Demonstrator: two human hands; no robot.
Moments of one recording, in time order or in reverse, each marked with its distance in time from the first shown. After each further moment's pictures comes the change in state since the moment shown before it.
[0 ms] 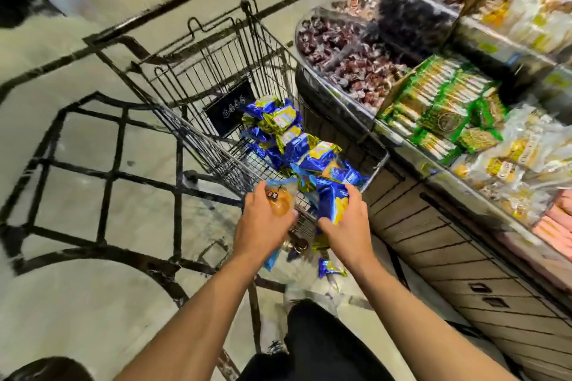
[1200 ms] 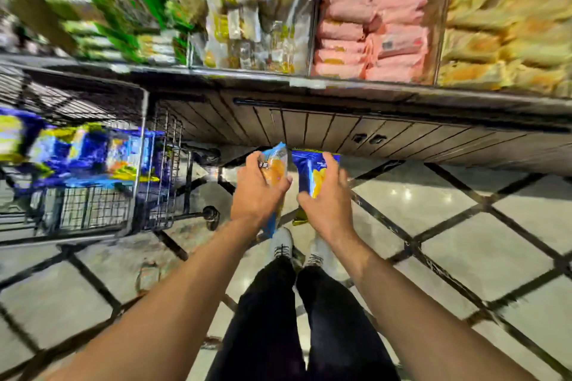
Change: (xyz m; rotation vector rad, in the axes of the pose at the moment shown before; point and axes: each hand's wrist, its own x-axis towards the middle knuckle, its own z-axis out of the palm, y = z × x) left_hand -0.106 0.151 0.417 0.207 -0.558 0.252; right_hand -0.026 0.343 -0.224 0.164 0.343 0.526
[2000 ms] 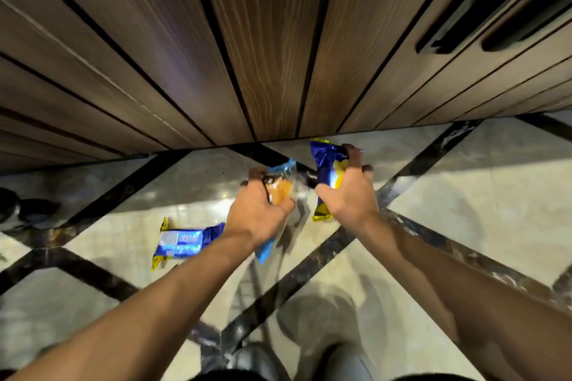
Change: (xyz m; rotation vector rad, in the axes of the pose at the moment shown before) left_hand 0.416 -0.323 0.417 0.198 -0.293 0.120; right_hand 0.411 0.444 0.287 -0.036 0.132 0.206
